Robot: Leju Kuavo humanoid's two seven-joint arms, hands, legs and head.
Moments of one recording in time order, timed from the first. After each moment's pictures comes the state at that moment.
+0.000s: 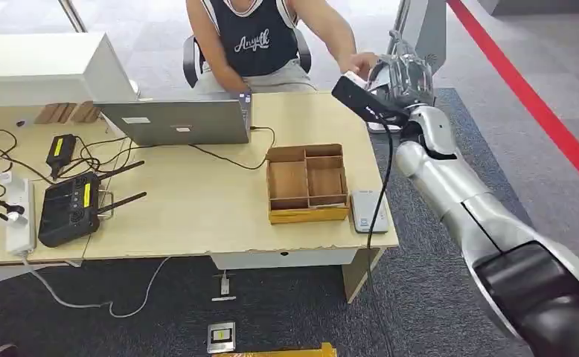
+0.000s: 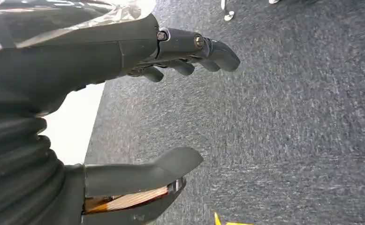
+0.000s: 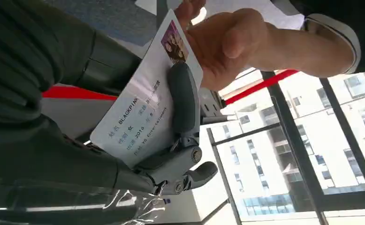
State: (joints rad) left arm -0.14 -0.12 1.13 -0.13 -1.57 0.37 0.04; right arm -1.05 -0.23 0.69 -0.71 0.64 -0.42 0.16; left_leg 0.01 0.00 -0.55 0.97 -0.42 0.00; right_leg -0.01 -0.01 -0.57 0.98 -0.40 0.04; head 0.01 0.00
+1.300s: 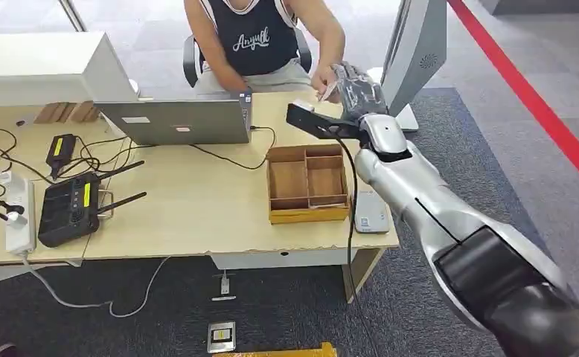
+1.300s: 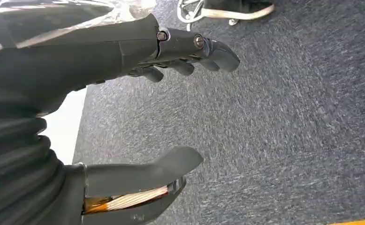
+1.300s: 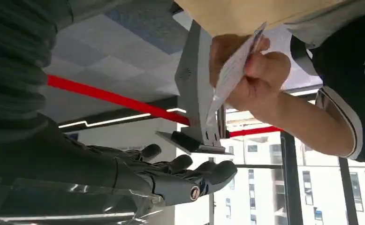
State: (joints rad) left arm -0.14 -0.11 0.96 -0.13 -1.57 0.34 0.00; right arm -1.13 -0.05 0.81 -0.46 0.77 -0.30 0.27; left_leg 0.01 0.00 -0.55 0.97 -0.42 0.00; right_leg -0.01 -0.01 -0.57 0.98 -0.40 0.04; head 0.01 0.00
